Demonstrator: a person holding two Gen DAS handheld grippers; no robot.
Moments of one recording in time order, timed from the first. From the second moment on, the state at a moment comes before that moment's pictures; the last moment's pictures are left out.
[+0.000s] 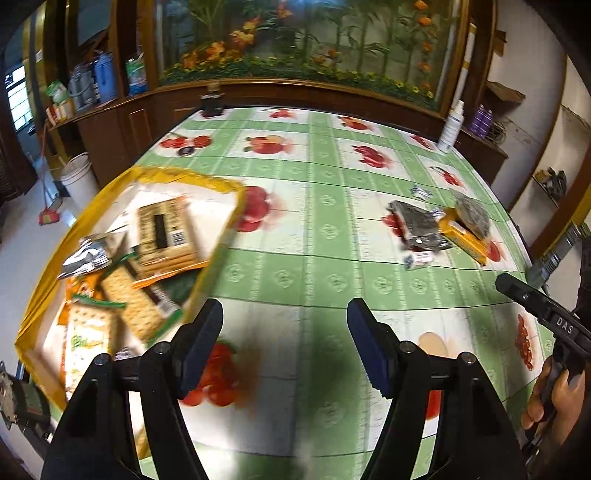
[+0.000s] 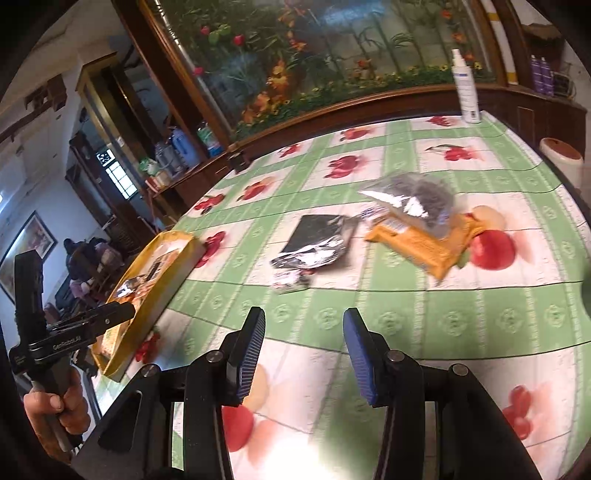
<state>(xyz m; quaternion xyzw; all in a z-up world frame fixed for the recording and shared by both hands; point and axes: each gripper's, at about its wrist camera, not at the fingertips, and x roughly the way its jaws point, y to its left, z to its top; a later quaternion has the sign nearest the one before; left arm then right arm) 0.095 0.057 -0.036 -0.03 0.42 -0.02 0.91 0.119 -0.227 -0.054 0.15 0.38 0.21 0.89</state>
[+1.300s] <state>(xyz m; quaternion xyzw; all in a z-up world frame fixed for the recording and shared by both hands) 0.189 -0.071 -0.090 -0.03 0.49 -0.12 0.86 0.221 -0.277 -0.052 0.09 0.36 0.15 0.92</state>
